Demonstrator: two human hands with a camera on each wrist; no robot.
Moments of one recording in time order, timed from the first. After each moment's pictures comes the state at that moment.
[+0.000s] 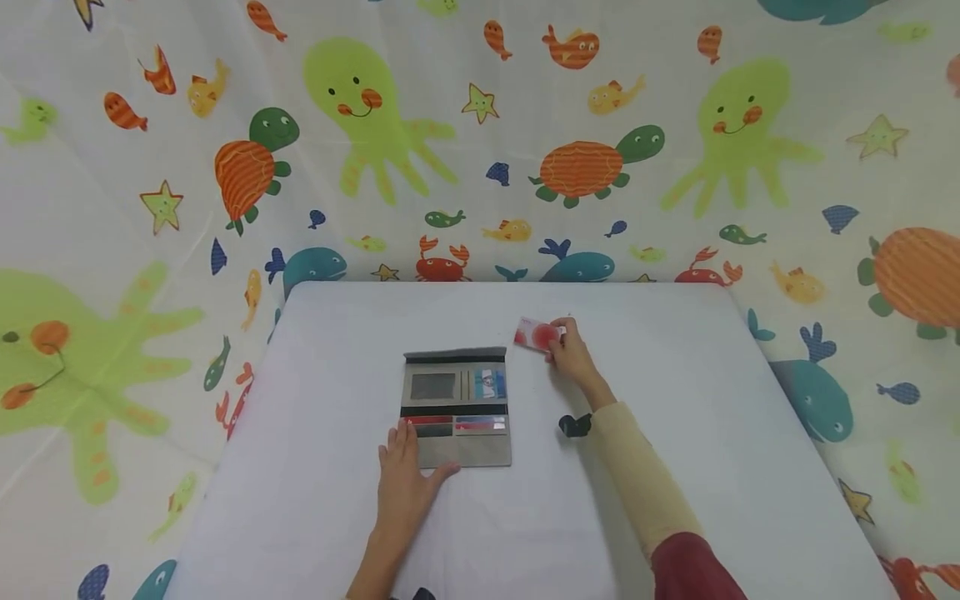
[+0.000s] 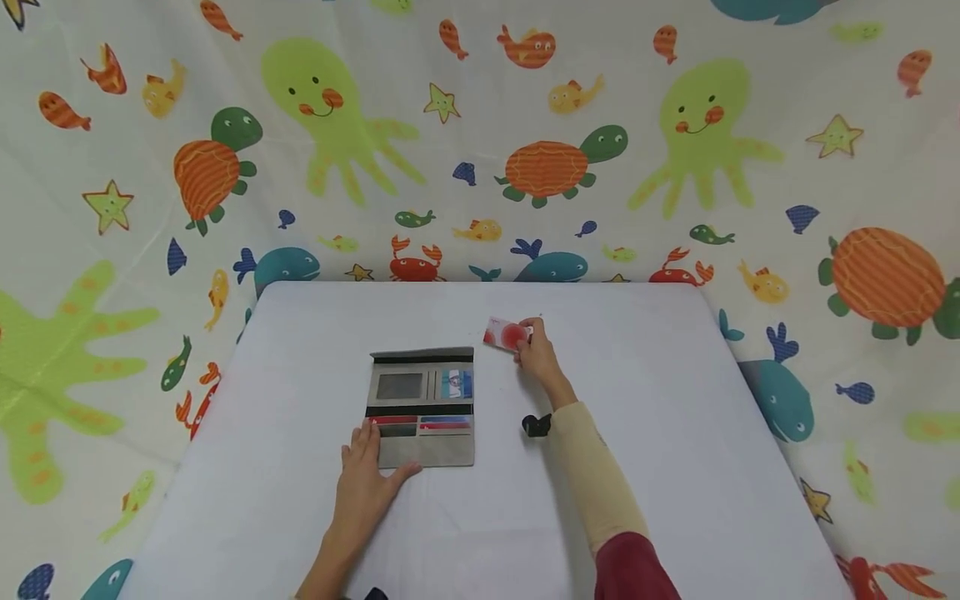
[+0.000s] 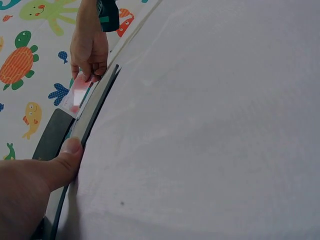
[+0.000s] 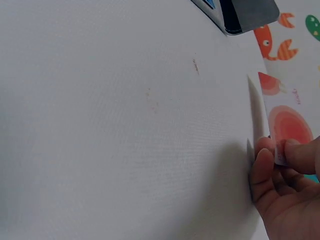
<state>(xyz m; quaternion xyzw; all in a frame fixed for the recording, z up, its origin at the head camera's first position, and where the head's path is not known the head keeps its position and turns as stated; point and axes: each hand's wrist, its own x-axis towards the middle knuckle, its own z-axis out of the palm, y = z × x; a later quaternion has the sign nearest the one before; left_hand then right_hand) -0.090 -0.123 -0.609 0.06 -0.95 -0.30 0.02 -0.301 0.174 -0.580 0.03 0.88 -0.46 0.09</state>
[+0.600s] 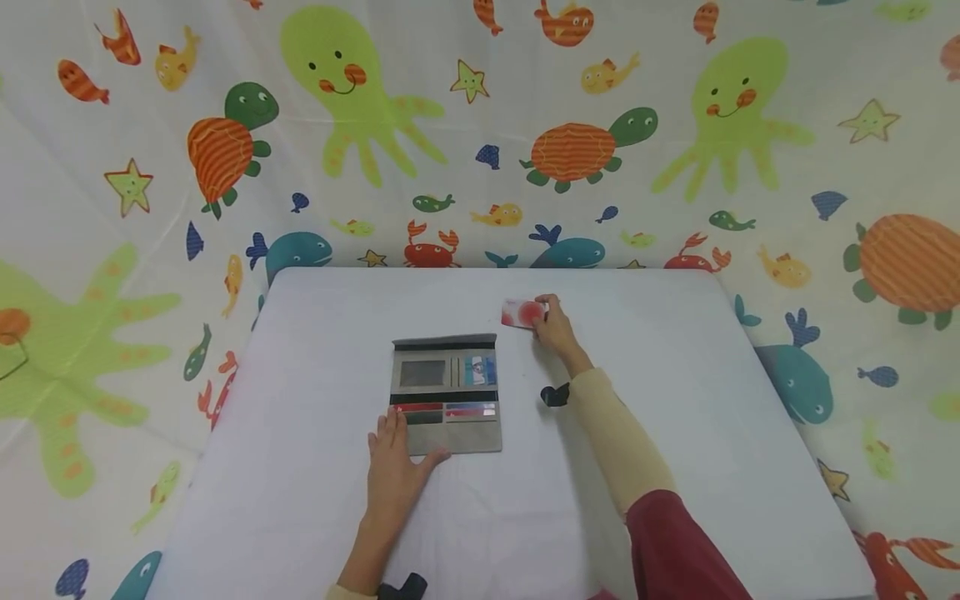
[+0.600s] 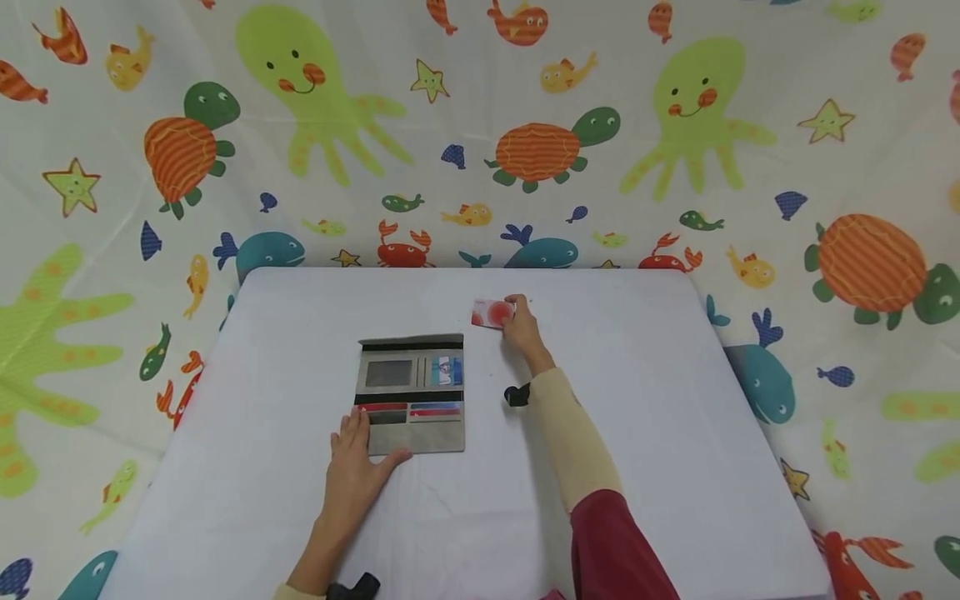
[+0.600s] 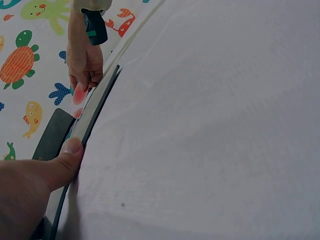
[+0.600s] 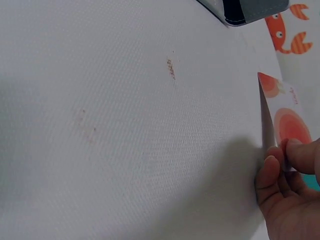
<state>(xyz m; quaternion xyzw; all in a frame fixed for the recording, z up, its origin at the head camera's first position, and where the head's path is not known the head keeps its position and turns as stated) -0.096 -0.122 -0.608 0.06 -0.95 -0.31 0.01 -0.332 0.159 -0.573 0.07 0.88 -0.45 0.10</state>
